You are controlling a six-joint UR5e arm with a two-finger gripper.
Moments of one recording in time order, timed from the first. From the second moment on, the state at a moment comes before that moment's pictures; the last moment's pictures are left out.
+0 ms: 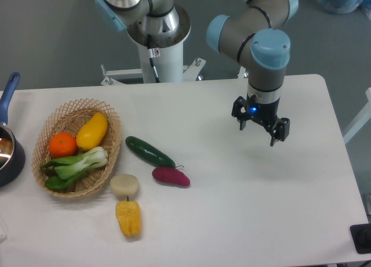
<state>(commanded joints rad) 2.73 -1.83 -1.84 -0.86 1.52 1.39</state>
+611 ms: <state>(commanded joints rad) 2.62 -1.81 -1.87 -0.86 1.48 1.30</state>
